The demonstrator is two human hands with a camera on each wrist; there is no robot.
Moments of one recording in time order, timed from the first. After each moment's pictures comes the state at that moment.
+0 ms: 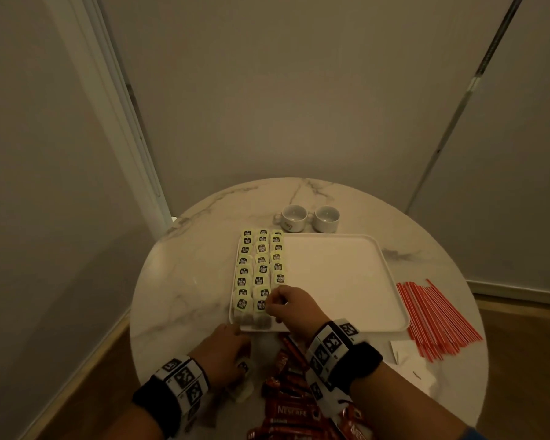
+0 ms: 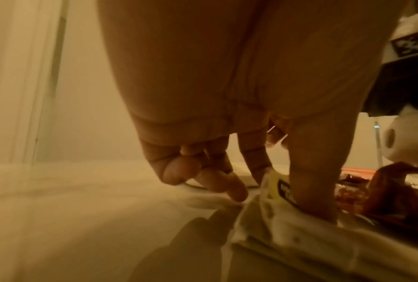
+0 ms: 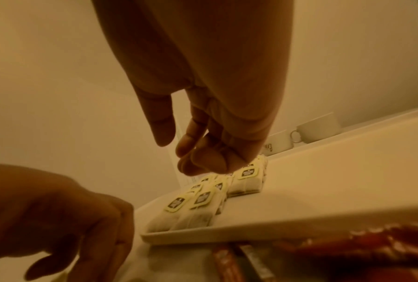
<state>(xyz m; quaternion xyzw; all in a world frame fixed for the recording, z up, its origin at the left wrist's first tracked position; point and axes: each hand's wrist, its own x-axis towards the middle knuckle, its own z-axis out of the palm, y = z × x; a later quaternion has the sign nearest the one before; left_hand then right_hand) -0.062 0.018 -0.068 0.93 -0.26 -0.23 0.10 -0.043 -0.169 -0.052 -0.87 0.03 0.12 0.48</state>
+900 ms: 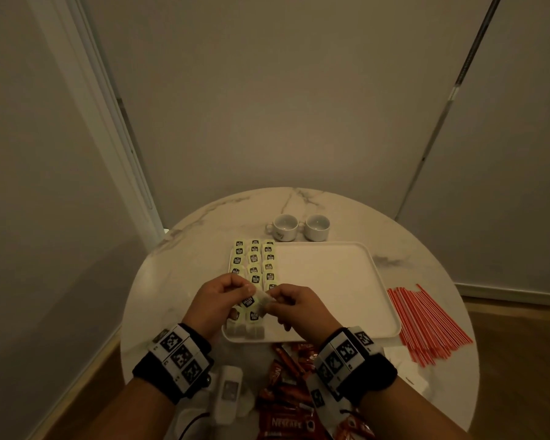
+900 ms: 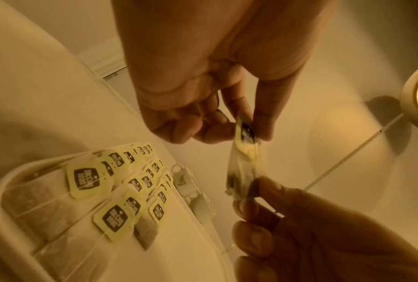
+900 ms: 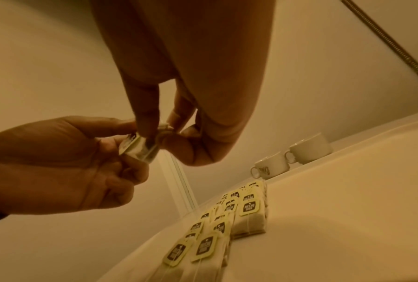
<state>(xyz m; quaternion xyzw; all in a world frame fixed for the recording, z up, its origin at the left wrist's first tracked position) -0.021 -0.009 -0.012 0.69 -0.01 -0.14 0.71 -0.063 -0.185 -0.013 -0.79 0.00 0.08 0.61</state>
